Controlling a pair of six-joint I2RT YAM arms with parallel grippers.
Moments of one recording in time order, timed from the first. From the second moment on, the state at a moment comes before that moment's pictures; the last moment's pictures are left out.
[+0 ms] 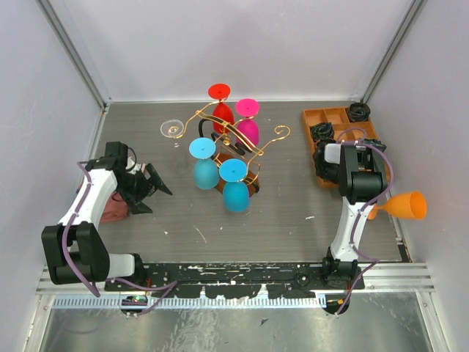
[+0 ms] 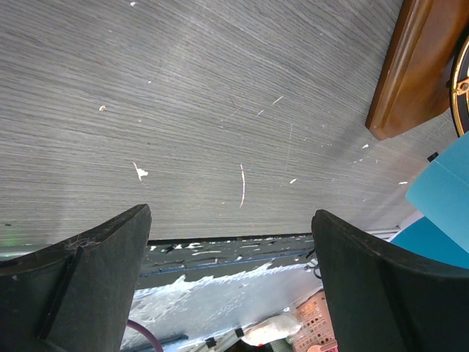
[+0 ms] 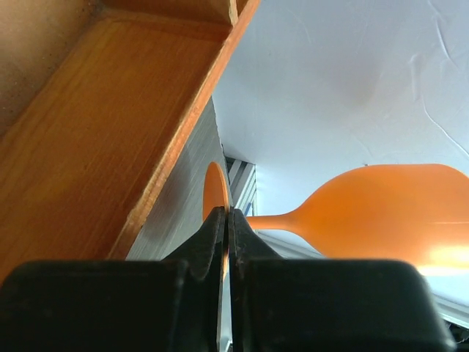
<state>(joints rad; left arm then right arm) 0.06 1.33 0.96 -0.98 0.38 -0.58 -0.02 2.09 1.21 -1.05 1.14 0.44</state>
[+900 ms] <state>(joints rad) 0.06 1.32 0.96 -0.98 0.38 -0.58 0.04 2.09 1.21 -1.01 1.14 0.41</state>
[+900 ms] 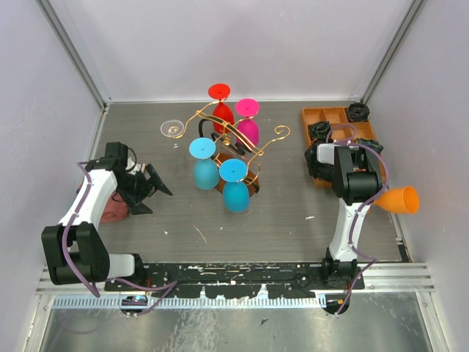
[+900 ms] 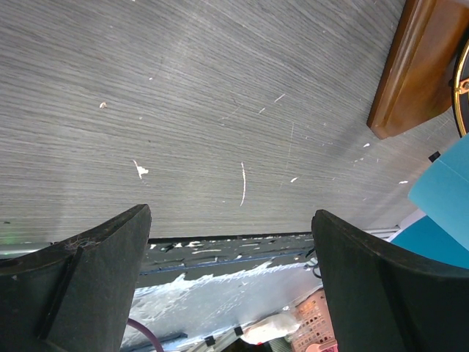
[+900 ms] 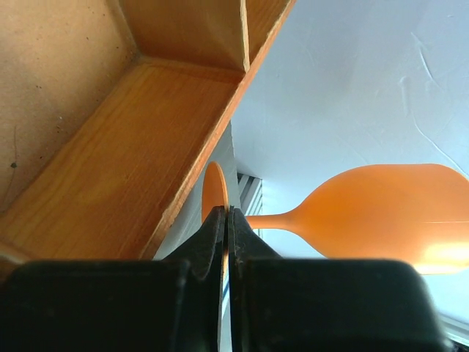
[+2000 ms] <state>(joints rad) 0.06 1.30 0.93 -1.00 0.37 -0.58 0.15 2.06 1.36 -1.03 0.96 0.38</state>
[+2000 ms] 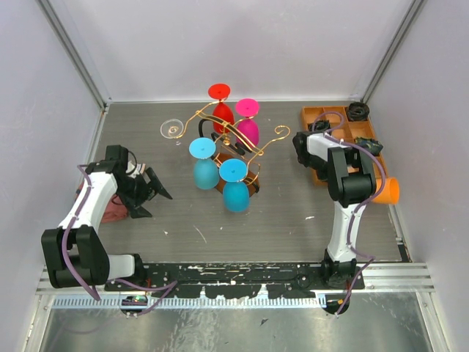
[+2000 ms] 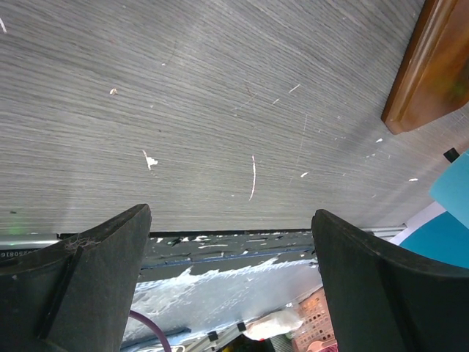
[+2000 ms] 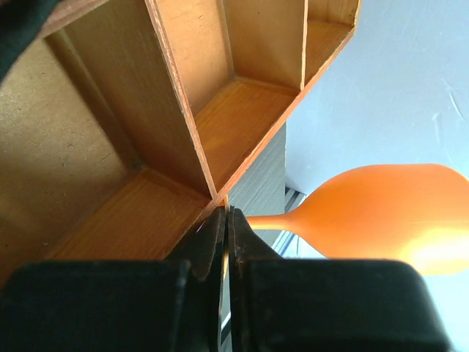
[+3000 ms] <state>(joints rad) 0.06 1.26 0.93 -1.02 0.37 -0.54 0.04 2.02 1.20 -0.98 1.03 0.40</state>
